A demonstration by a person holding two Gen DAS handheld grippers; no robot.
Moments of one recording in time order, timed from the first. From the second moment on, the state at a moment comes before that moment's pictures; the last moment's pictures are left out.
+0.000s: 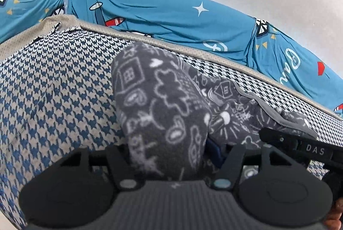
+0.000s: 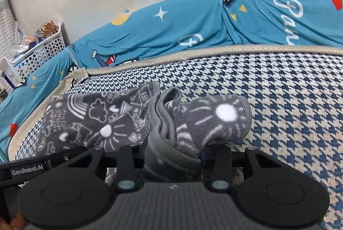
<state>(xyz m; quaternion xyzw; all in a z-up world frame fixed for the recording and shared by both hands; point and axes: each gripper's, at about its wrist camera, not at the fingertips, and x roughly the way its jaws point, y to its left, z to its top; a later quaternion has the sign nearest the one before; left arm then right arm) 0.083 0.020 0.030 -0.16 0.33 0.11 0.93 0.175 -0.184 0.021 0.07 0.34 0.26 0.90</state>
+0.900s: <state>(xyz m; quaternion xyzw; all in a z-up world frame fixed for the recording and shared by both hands) 0.077 0.071 0.068 -0.13 0.28 0.19 0.93 0.189 -0.108 0.050 0.06 0.29 0.34 0.89</state>
